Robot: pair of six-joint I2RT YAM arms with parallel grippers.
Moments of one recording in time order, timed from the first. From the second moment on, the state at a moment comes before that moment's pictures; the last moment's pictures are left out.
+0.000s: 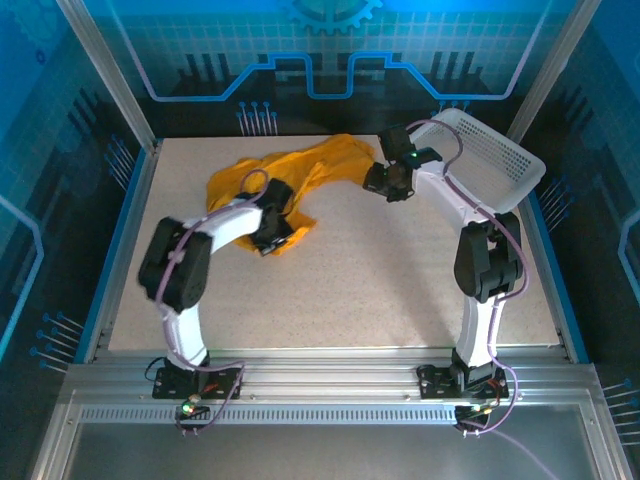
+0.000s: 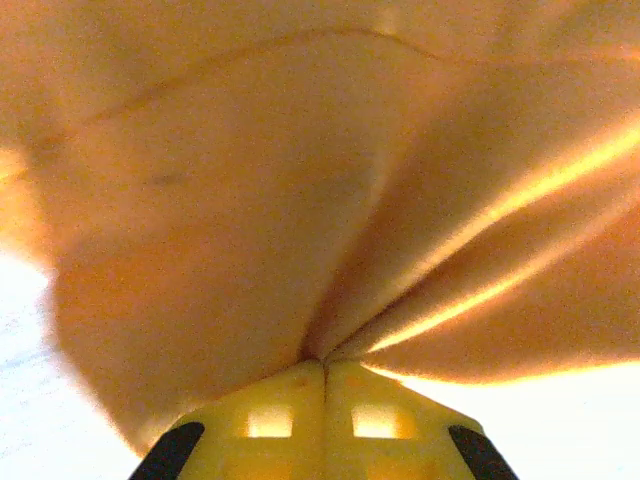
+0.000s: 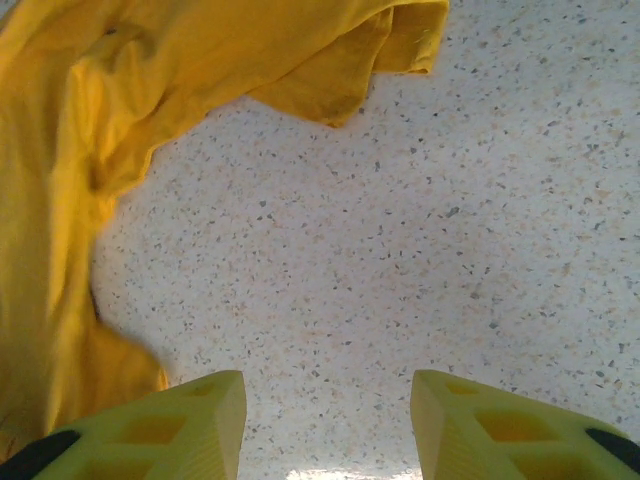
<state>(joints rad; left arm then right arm) -0.35 1.81 1.21 -0.71 -0.06 -1.02 0.33 1.96 1.71 -0.80 -0.01 0.64</state>
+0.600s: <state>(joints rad) -0.05 1.23 0.83 -0.68 -0.09 -1.05 0.37 1.92 1.41 -0.63 -0.05 1.02</state>
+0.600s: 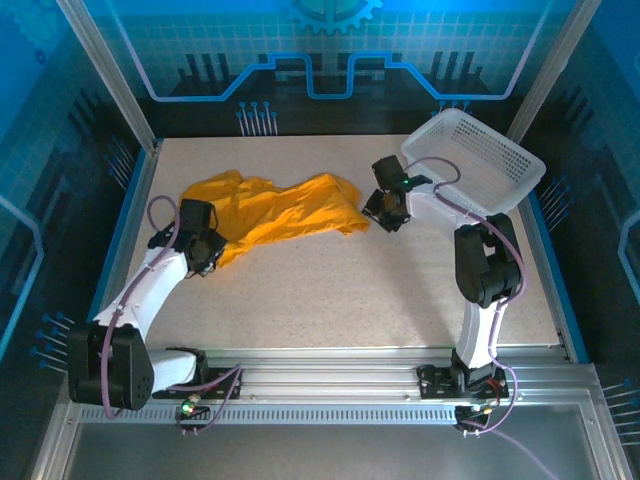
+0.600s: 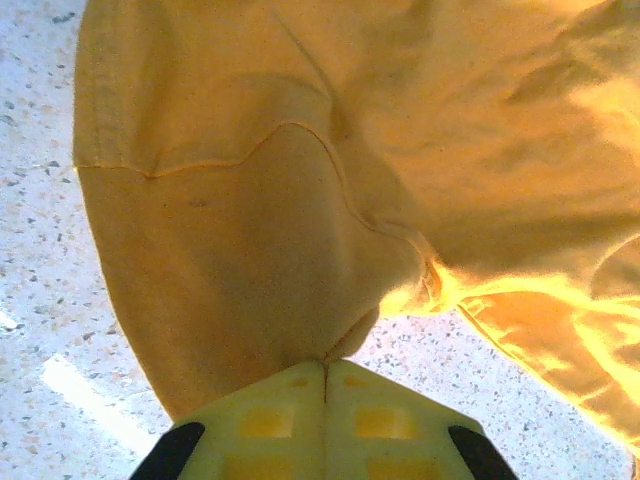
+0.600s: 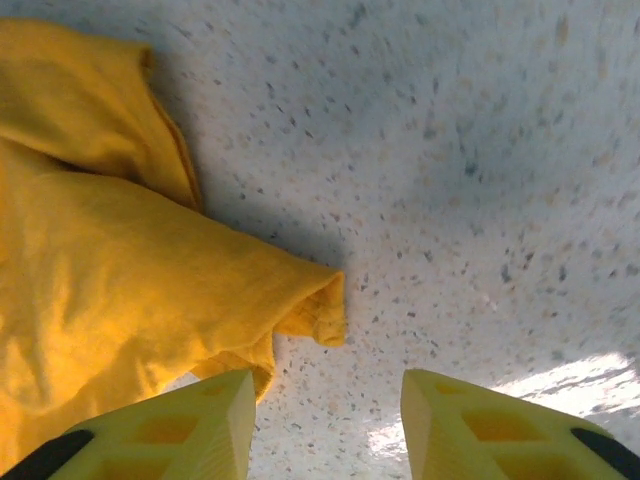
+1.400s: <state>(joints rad) -0.05 1.24 0.86 -0.67 -0.05 -1.06 0.35 2.00 1.33 -0.40 -0.19 1.66</state>
